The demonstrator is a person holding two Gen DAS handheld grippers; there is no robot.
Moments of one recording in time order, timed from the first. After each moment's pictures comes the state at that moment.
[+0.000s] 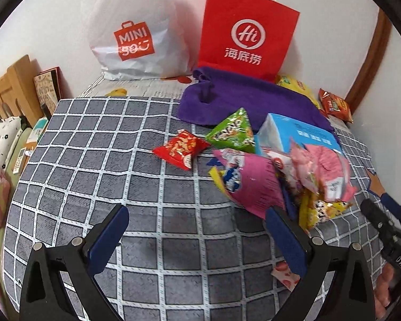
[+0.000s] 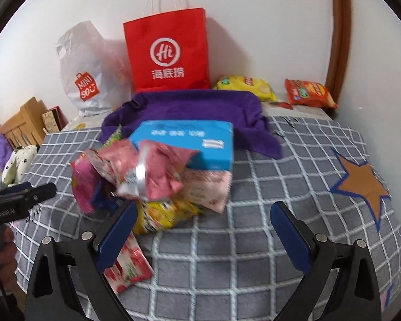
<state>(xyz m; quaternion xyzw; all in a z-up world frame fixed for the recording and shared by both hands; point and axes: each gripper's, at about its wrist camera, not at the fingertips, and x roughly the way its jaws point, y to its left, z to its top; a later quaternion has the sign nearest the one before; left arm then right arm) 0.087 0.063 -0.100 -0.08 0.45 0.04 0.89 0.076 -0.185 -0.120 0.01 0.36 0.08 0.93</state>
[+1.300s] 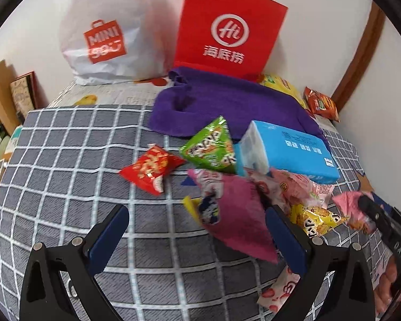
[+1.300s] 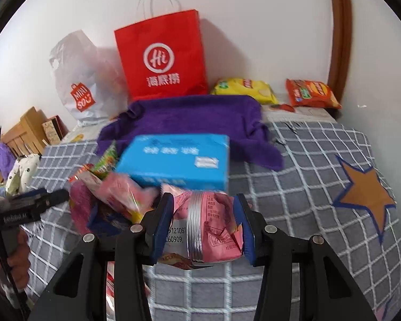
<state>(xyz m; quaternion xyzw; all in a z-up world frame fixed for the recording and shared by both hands) 0.125 0.049 -0.106 -0.09 0.45 -0.02 0.89 0.098 -0.203 -0.115 0.03 0.37 0.08 0.92</state>
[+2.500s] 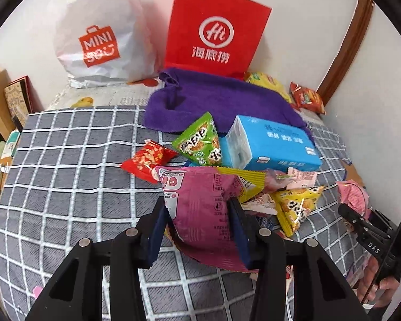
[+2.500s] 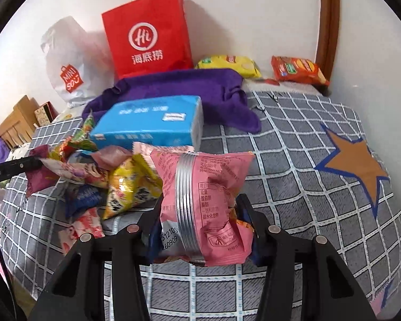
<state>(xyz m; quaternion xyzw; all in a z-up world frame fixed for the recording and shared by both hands) 0.096 0.057 -0.081 -0.08 0.45 -0.05 0.89 0.077 -0.231 -0.145 0.03 0.40 0.06 0.91</state>
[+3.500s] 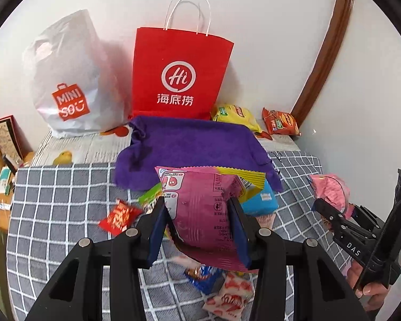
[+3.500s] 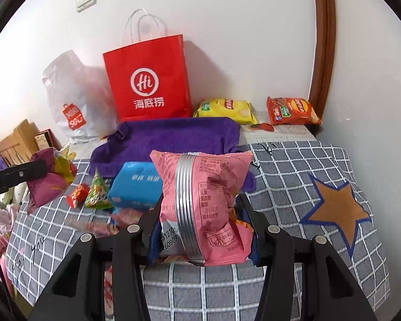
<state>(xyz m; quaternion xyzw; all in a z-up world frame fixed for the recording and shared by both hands) 0.134 0.015 -0.004 -0.07 0.41 -0.09 0.91 0.105 -0.228 -0.065 0.03 0.35 0.04 0.94</state>
